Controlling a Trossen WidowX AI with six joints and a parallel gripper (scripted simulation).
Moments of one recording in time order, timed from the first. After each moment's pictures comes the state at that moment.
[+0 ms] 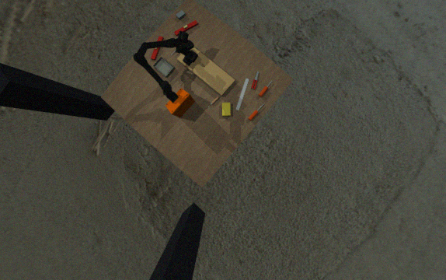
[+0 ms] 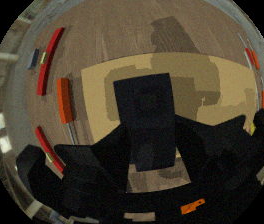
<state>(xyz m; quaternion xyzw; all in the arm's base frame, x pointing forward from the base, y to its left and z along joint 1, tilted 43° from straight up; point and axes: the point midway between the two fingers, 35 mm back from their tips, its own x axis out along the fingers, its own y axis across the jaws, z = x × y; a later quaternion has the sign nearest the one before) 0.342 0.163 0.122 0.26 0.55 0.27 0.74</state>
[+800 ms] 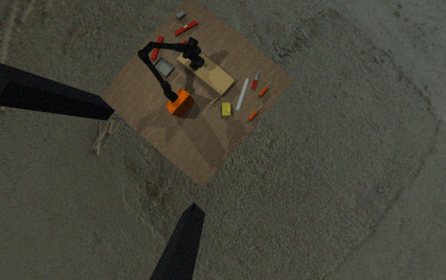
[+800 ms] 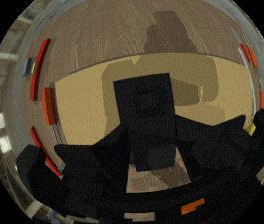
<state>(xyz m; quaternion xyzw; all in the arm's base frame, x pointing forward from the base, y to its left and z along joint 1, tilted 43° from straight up) 0.351 0.109 0.070 0.26 0.55 0.27 0.74</state>
